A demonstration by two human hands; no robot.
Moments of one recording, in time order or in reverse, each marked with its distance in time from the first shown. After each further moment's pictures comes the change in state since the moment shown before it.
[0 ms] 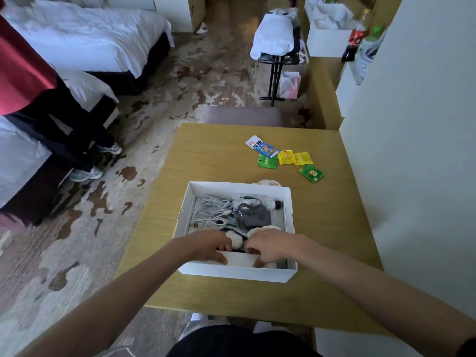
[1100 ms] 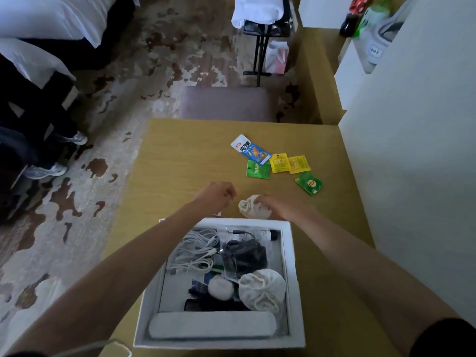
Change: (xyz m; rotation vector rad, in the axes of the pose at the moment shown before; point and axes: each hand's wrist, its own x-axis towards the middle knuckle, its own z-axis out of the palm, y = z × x) left_hand 0.170 -0.064 -0.125 -0.464 0.384 -0.246; right_hand 0.074 0.160 -0.083 0.602 0.135 0.464
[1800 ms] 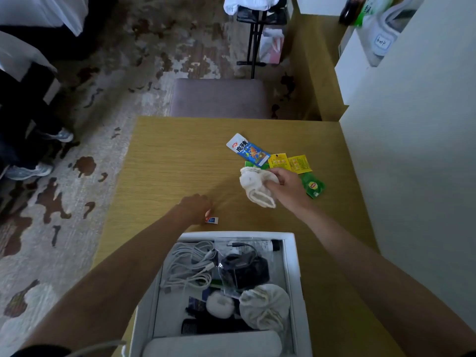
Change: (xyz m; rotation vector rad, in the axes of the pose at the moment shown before) left_hand 0.036 -0.061 0.007 0.754 -0.352 0.035; right_hand 0.017 0.006 -0.024 0.615 0.533 -0.102
